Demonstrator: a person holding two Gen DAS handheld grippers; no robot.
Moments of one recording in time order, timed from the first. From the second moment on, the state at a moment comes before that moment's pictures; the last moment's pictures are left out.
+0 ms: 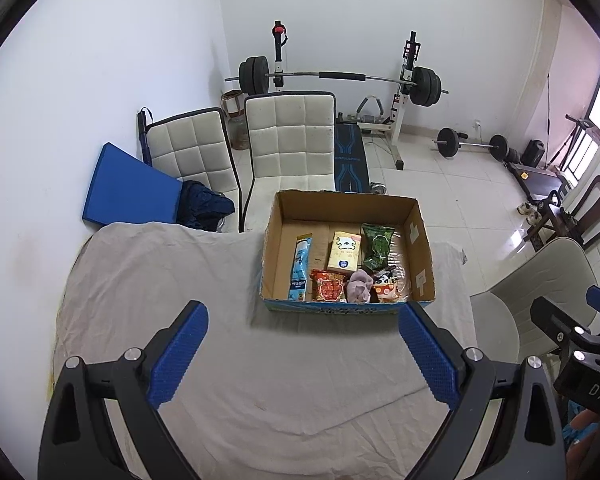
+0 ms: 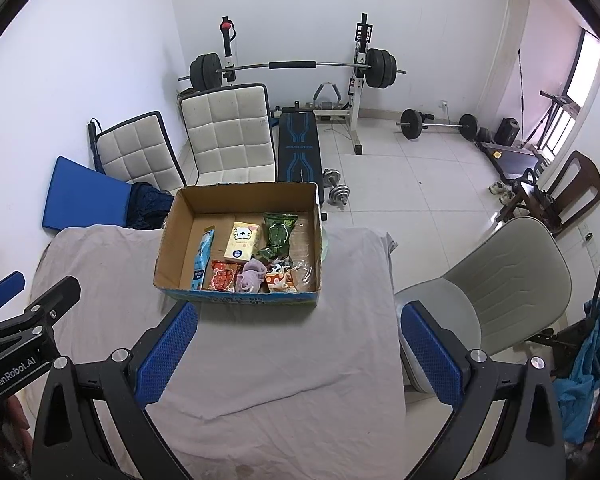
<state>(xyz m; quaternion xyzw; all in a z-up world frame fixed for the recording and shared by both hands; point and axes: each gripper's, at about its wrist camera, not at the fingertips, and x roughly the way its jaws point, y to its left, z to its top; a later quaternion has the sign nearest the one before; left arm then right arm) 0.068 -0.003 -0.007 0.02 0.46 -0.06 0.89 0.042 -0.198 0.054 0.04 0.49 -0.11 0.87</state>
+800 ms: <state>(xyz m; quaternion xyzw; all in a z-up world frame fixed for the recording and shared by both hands) 0.060 -0.002 -0.003 0.03 0.45 -0.06 0.89 0.038 -0.197 0.057 0.04 0.48 -0.12 0.87</state>
